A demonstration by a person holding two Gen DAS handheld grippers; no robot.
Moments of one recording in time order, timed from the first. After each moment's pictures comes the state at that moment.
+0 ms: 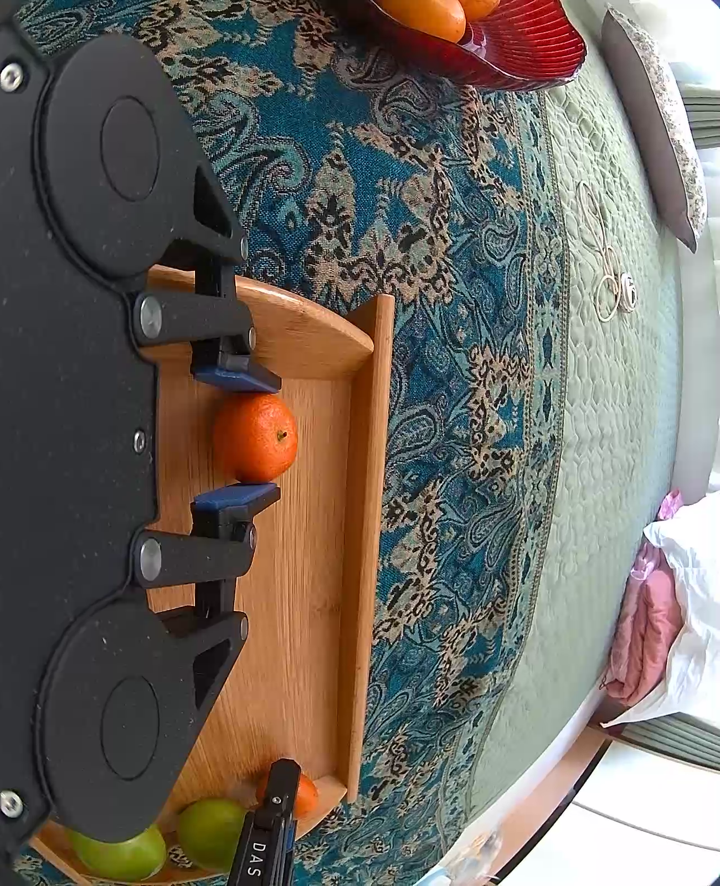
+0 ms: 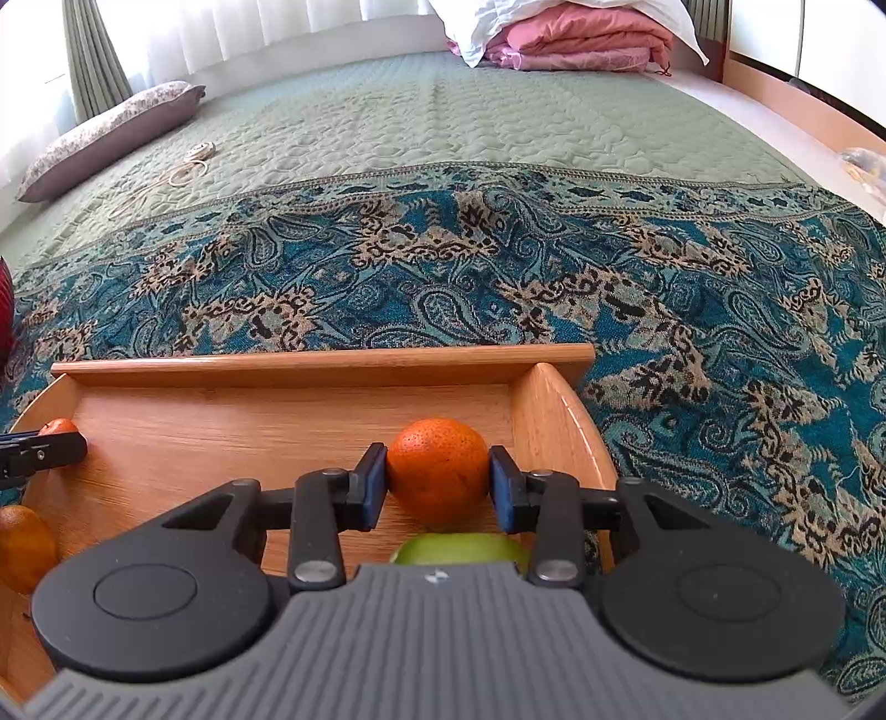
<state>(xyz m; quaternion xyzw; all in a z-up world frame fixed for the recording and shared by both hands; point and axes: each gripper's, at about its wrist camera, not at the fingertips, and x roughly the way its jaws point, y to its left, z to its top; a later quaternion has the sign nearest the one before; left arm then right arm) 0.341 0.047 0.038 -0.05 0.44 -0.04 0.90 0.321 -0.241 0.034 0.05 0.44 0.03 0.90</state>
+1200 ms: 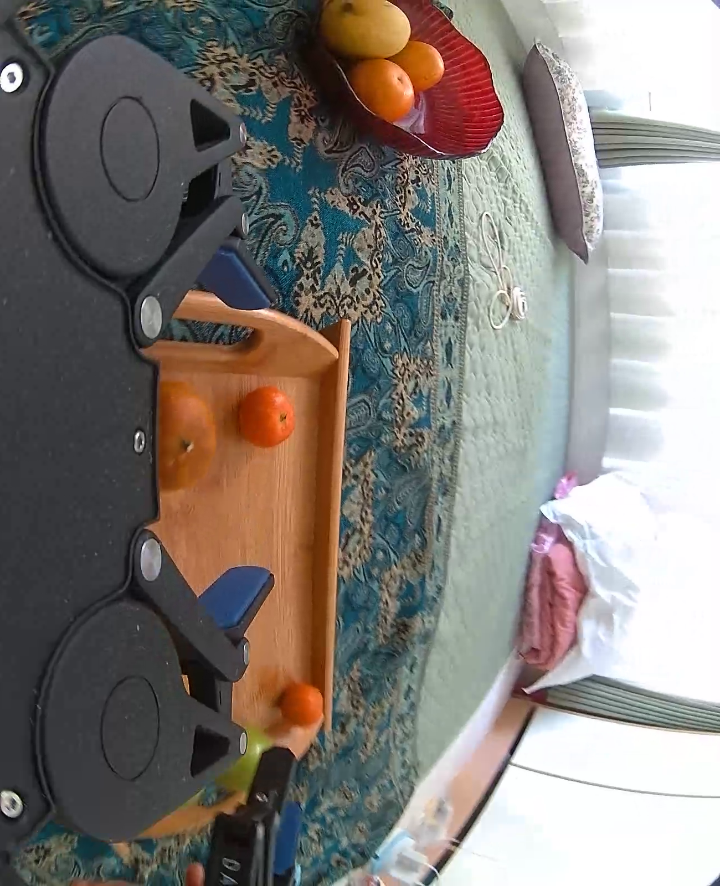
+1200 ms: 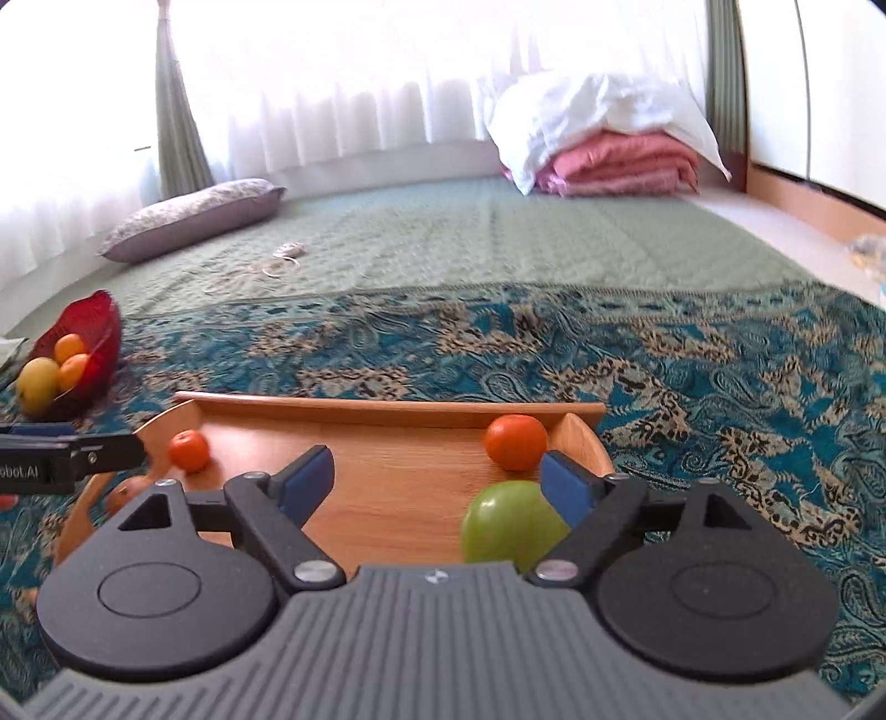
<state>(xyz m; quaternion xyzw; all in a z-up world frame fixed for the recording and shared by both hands) 0.233 0.037 0.087 -0.04 0.32 -0.04 0.95 0.218 -0.232 0.083 0.04 0.30 0.09 0.95</state>
